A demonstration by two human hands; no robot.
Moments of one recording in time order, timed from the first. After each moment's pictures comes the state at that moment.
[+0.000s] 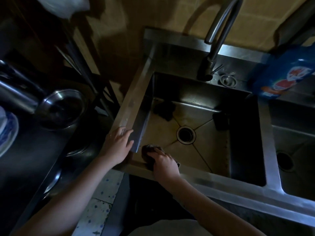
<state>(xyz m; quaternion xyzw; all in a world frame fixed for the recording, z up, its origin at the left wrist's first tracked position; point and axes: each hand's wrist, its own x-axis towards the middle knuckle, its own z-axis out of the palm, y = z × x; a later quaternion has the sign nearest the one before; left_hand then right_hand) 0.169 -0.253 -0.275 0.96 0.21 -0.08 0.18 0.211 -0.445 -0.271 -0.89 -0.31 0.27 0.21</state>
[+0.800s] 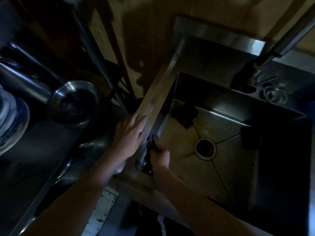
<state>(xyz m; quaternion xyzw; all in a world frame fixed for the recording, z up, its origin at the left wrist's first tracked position) 0.236 -0.202 -0.295 0.97 0.22 -0.03 0.13 0.265 -0.326 -0.334 -0.73 0.17 0.41 0.52</state>
